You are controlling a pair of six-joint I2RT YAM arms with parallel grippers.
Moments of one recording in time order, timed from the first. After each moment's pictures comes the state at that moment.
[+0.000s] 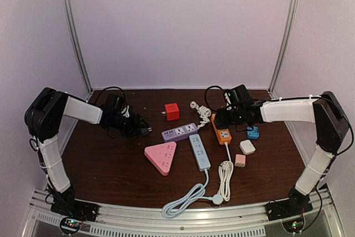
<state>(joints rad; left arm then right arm) -0.37 1.91 1.01 0.06 0.46 -0.77 0.56 1.71 1.08 -0.15 0.16 0.40</state>
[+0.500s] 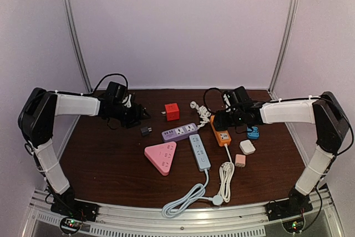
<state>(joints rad) -0.40 1.81 1.10 -0.13 0.40 -0.68 0.57 1.71 1.07 -0.15 0.14 0.39</state>
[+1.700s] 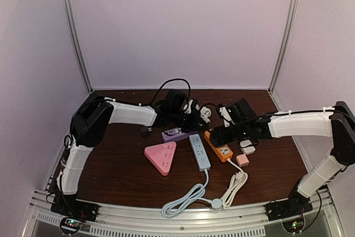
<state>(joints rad) -0.82 2.31 1.66 0.11 0.50 -0.89 0.72 1.52 0.89 -0.19 0.10 0.32</state>
